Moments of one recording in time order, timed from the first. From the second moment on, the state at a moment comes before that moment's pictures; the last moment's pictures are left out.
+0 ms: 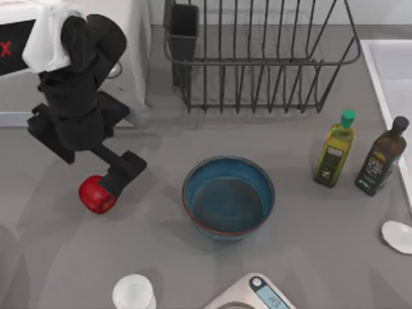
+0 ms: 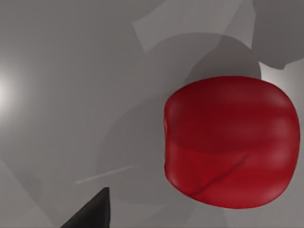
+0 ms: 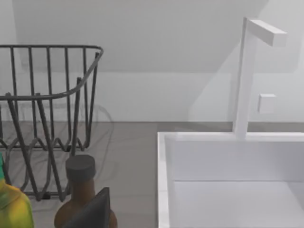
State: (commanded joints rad) left arm -0.36 1.93 1.41 -1.09 -0.03 0.34; right arm 0.00 0.00 0.00 0.00 0.00 0.00
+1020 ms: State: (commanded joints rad) left arm -0.35 2.02 1.24 -0.83 -0.03 0.35; right arm 0.00 0.00 0.00 0.00 0.00 0.00
